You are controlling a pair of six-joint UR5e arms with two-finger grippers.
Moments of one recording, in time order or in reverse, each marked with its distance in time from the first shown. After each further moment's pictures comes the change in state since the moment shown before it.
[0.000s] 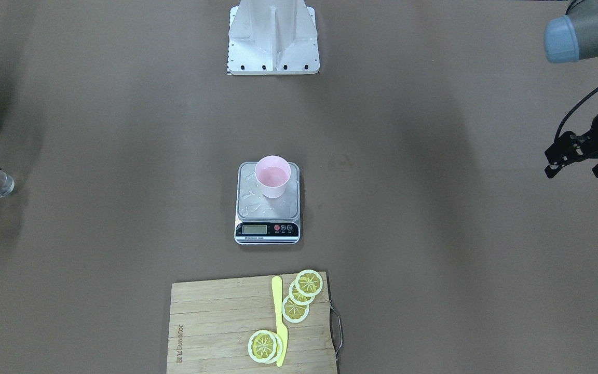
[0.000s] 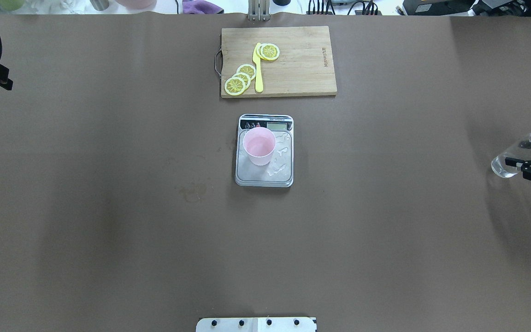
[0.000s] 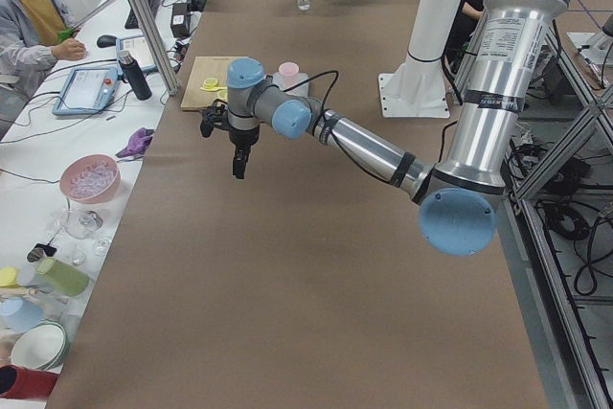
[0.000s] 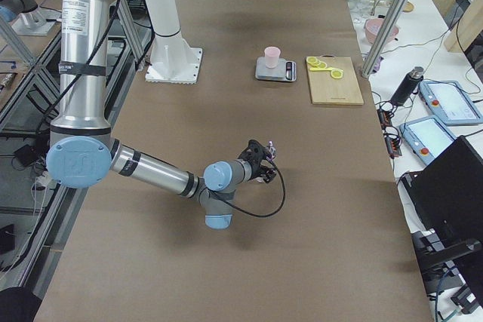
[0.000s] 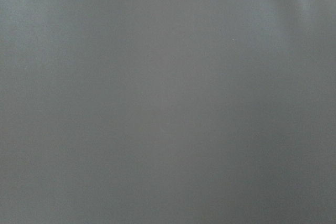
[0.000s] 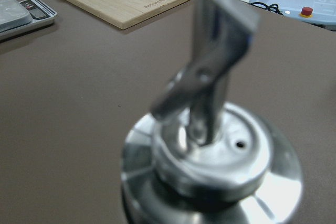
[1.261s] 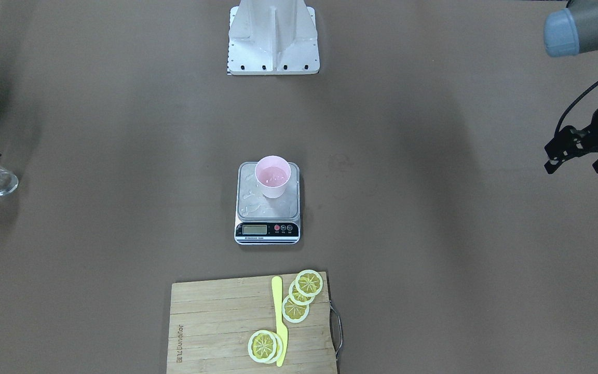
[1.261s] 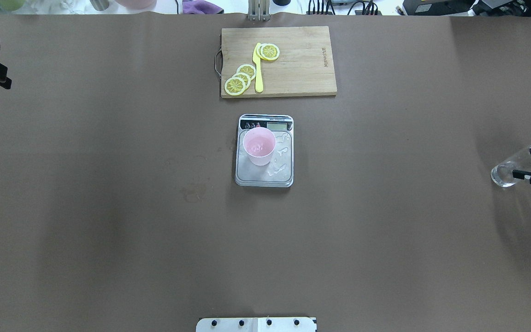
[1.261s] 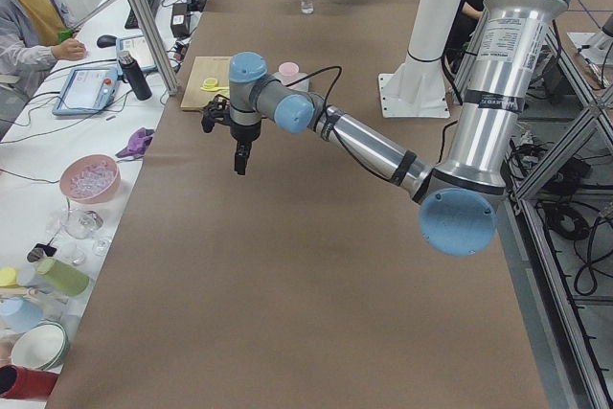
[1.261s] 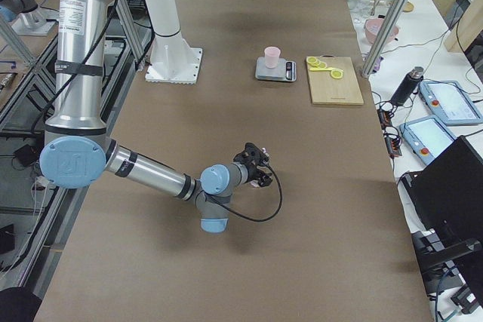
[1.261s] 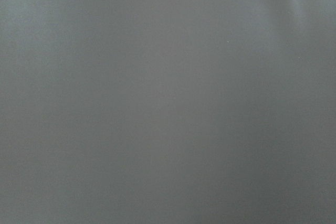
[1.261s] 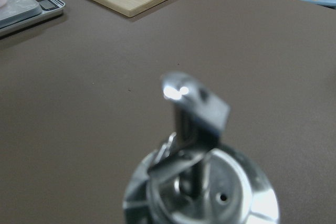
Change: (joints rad) left arm -0.002 0.000 -0.029 0.027 0.000 -0.005; right arm 0.019 -0.027 0.002 0.001 0.062 0.009
